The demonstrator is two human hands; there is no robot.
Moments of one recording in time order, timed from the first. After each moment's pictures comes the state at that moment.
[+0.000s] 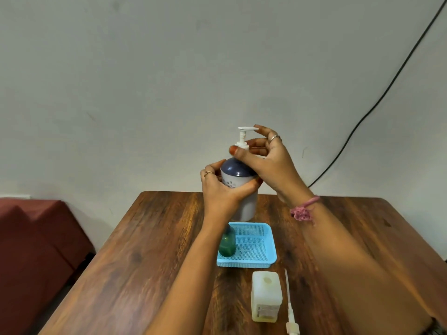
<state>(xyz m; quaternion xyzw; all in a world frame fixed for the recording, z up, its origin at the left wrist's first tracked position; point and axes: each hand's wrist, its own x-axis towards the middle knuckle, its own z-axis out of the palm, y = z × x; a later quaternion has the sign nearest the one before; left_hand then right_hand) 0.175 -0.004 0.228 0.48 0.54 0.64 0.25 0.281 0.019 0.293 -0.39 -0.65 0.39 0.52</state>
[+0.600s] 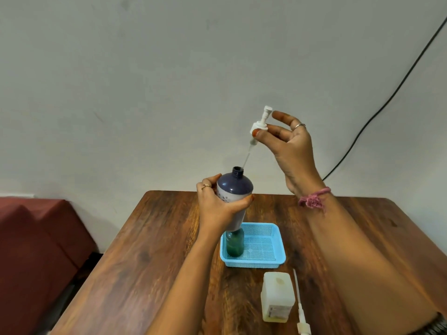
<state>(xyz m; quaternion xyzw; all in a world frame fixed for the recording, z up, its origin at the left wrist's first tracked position) 0.131 -0.007 0.199 0.51 0.58 0.60 0.24 0.268 0.020 0.313 -0.36 -0.56 0.41 0.63</state>
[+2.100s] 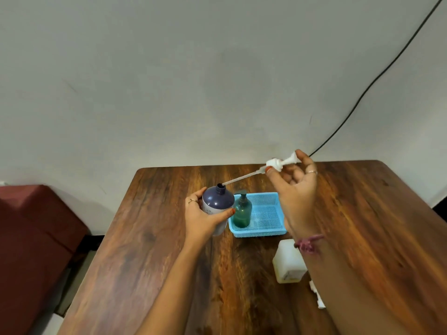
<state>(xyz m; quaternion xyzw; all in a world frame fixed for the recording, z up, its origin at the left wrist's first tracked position) 0.043 -0.016 0.101 0.49 0.61 0.54 0.32 0.216 -0.017 0.201 -0.40 -0.38 0.43 0.72</state>
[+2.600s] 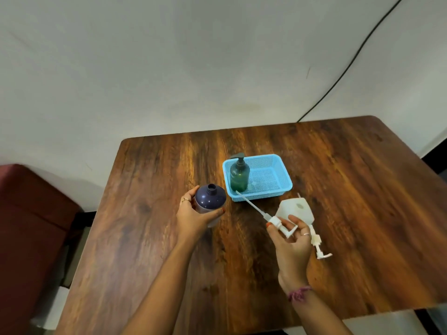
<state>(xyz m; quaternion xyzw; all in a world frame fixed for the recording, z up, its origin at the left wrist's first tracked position) 0.013 -0.042 0.019 0.46 0.65 0.46 0.39 0.209 -0.115 0.036 -0.61 -0.21 0.41 0.65</state>
